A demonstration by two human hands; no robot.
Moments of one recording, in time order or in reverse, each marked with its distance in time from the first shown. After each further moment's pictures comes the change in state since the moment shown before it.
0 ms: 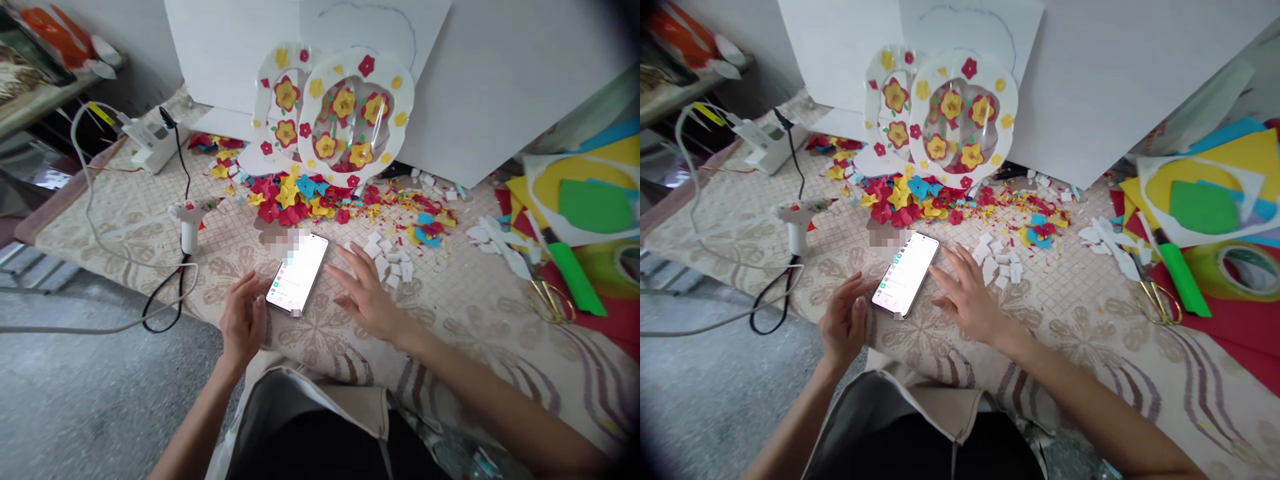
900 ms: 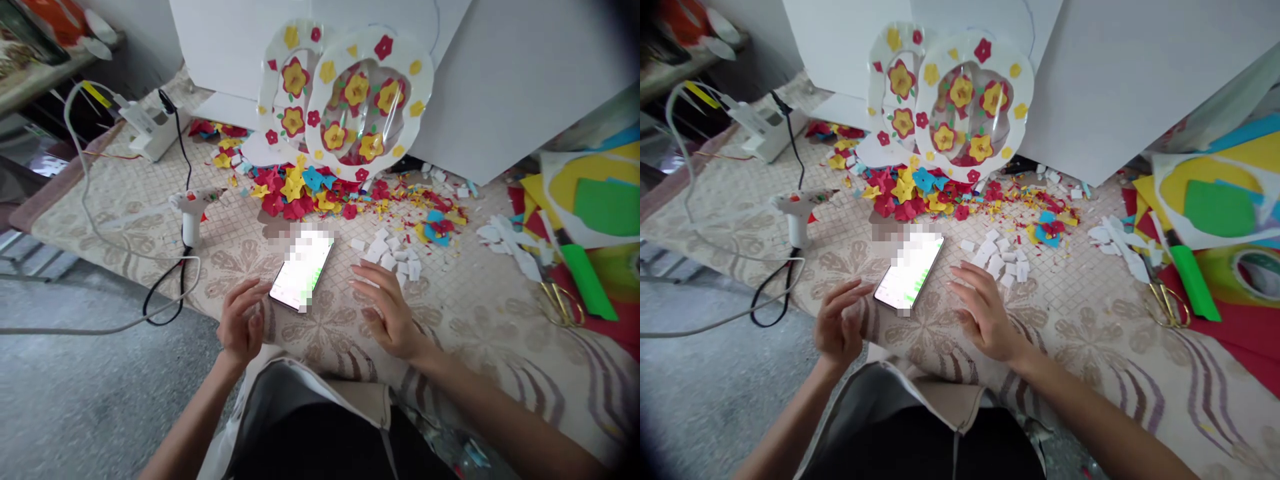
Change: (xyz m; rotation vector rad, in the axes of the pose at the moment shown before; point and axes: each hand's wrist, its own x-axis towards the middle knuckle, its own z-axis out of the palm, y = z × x) left_hand -0.004 -0.006 -0.007 -0.116 0.073 0.229; right_hand -0.022 -0.009 -0.009 0.186 0.184 -0.102
